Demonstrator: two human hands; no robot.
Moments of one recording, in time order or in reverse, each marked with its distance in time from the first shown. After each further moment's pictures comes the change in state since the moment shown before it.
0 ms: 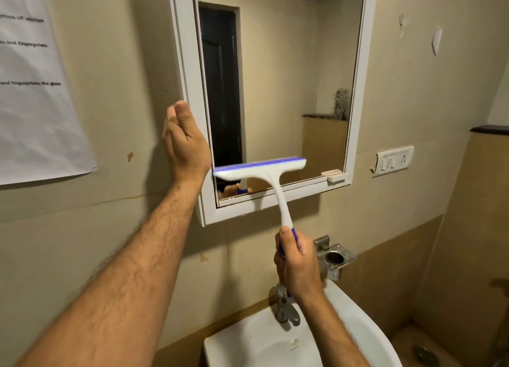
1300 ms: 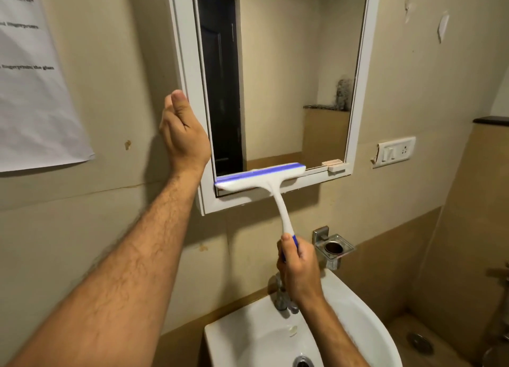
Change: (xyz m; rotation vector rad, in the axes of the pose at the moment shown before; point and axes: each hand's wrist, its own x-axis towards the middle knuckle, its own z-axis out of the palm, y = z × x) left_hand 0.004 -0.012 0.003 -0.039 0.042 -0.023; right_hand -0.011 0.032 -0.006 -0.100 0.060 -0.026
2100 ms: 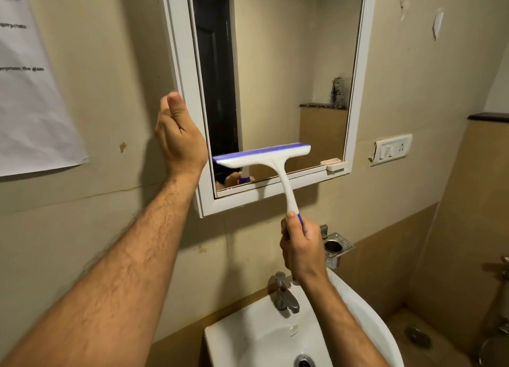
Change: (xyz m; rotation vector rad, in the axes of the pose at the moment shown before) left_hand -0.006 0.000 -0.002 -0.055 -0.020 0.051; right_hand 0.022 -0.028 0.000 -0.016 0.049 0.002
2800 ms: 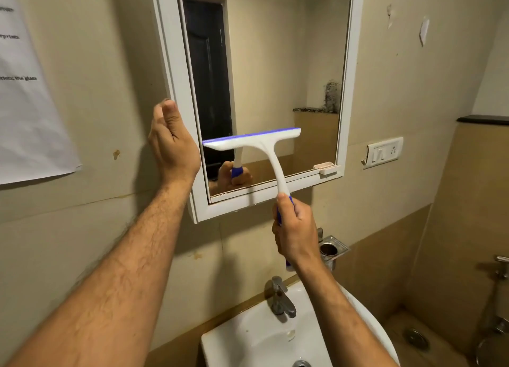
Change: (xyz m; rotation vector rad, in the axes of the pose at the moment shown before) left_hand -0.002 0.004 -0.003 0.026 -0.008 0.031; right_hand 0.020 -0.034 0.004 0.009 -0.023 -0.023
